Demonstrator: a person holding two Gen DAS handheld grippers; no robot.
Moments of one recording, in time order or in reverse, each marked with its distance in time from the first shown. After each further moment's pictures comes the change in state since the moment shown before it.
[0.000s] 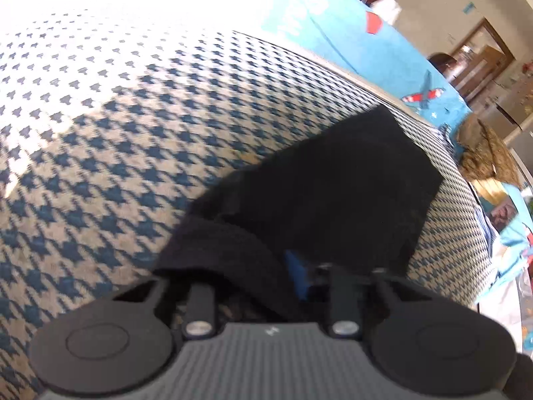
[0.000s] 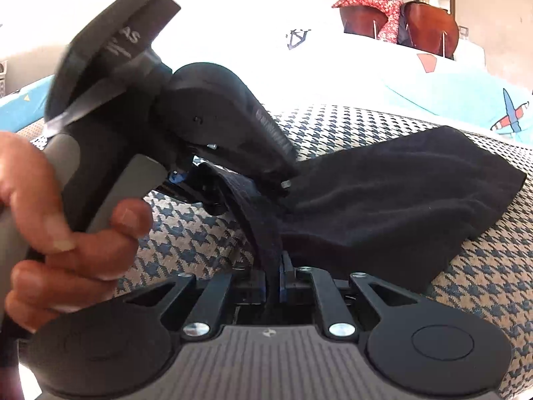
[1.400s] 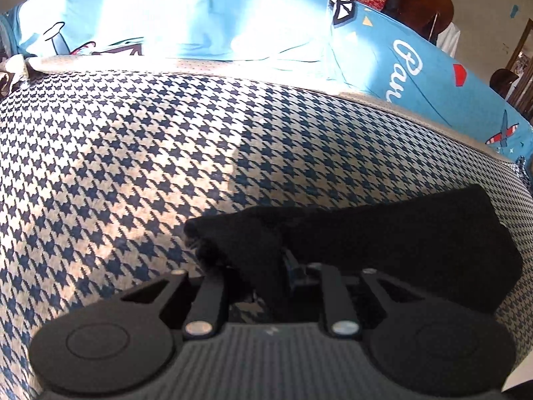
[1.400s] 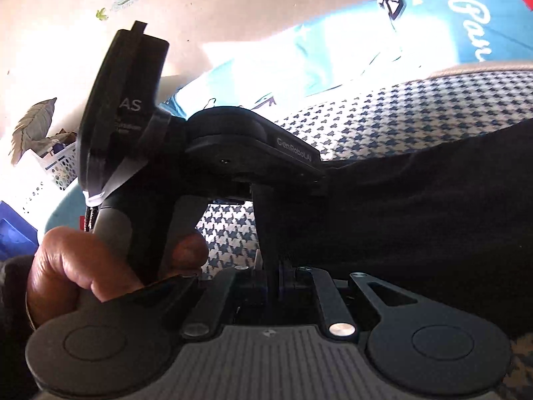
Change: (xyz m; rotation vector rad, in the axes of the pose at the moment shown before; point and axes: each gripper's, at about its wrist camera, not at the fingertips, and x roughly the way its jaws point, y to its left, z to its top) left arm -0.066 0.086 0.068 0.034 -0.117 0.319; right arm 0.057 0.039 0.076 0.229 0.064 0.488
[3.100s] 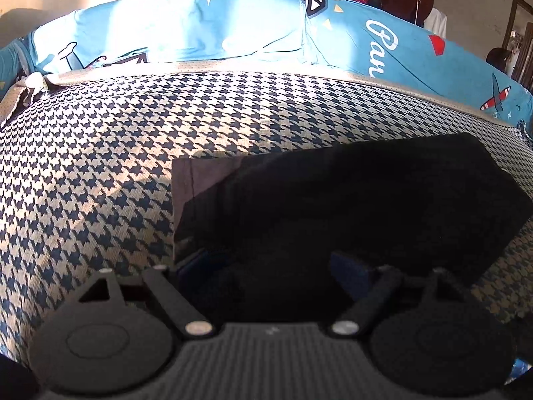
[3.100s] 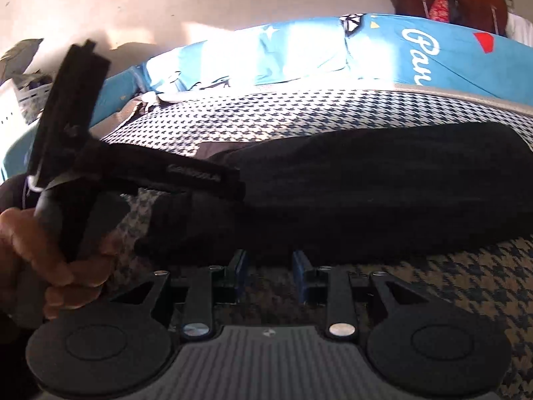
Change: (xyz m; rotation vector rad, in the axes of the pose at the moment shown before) left arm -0.033 -0.035 -0.084 0.096 -0.079 0.068; right arm -0.066 -0.006 -0.058 -0.215 0.012 -0.230
